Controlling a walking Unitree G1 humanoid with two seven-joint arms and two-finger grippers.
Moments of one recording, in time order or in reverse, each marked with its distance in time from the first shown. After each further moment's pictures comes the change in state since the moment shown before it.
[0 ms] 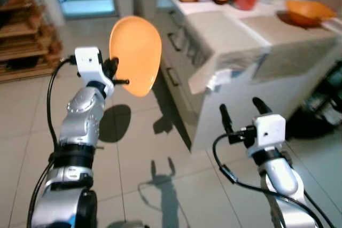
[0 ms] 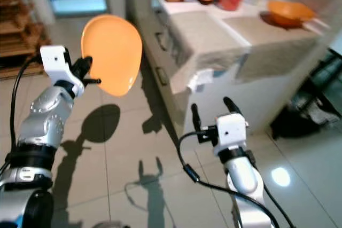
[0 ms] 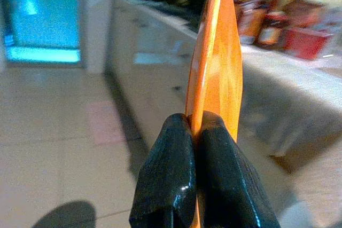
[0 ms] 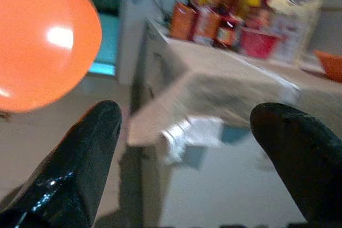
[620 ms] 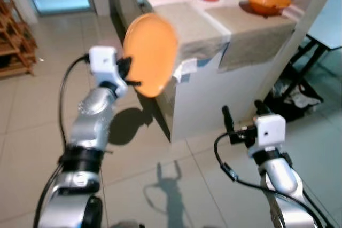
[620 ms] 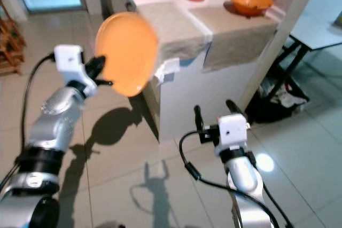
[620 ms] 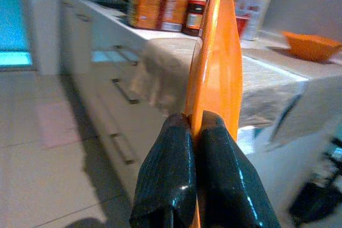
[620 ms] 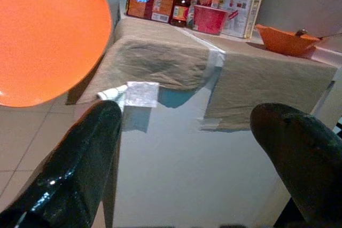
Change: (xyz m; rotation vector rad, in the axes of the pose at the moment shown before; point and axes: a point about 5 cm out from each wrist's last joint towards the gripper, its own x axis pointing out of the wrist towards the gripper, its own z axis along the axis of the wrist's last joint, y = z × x) left arm -0.003 -0.018 -0.002 0.045 -0.003 -0.061; right arm 0.004 0.000 -0.003 0.012 0.016 -0.016
